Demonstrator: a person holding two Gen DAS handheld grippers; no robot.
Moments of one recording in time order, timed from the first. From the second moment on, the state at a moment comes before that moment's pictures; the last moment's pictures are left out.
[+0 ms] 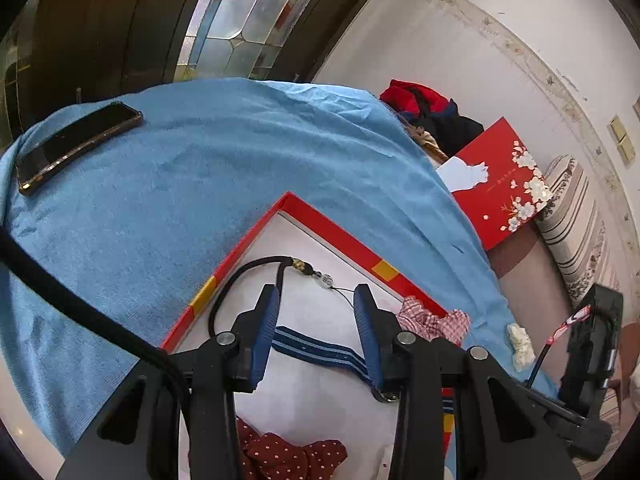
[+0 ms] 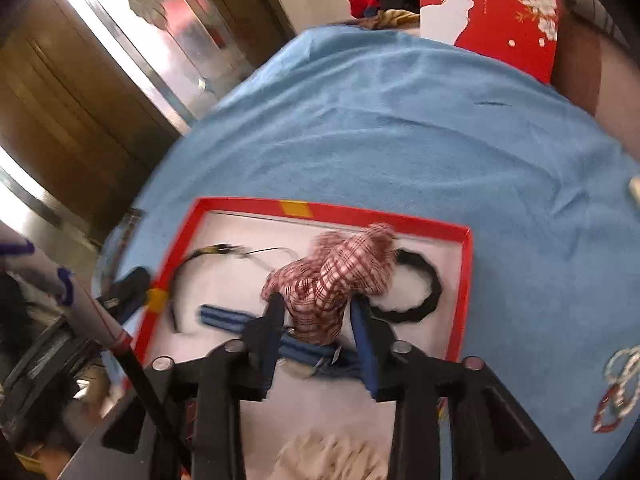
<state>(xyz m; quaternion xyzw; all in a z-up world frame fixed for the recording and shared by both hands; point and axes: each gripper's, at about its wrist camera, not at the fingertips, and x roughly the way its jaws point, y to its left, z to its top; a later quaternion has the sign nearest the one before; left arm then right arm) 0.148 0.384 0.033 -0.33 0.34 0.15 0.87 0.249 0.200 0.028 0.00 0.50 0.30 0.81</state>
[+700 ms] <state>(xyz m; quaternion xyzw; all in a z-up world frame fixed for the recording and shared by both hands) 0.144 0.390 0.032 -0.34 0.34 0.17 0.86 0.216 0.208 -0.006 -0.14 0.52 0.35 0.77</state>
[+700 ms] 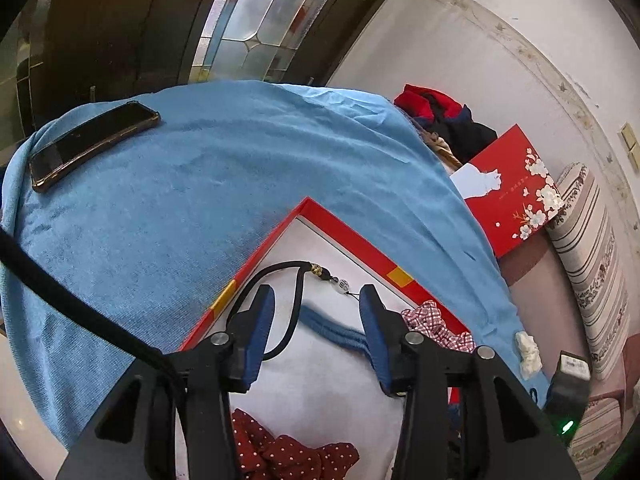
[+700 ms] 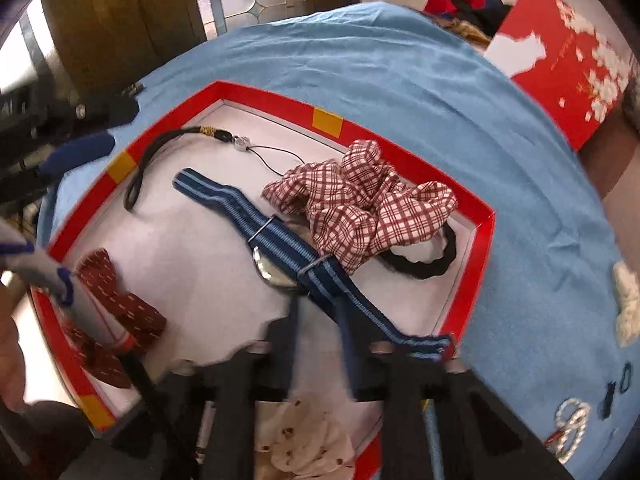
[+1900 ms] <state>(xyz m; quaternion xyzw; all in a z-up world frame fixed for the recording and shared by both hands) 0.145 0.394 0.027 -0.35 0.36 0.18 0.85 0.204 0.207 0.042 -0.07 0.49 0.37 0.79</state>
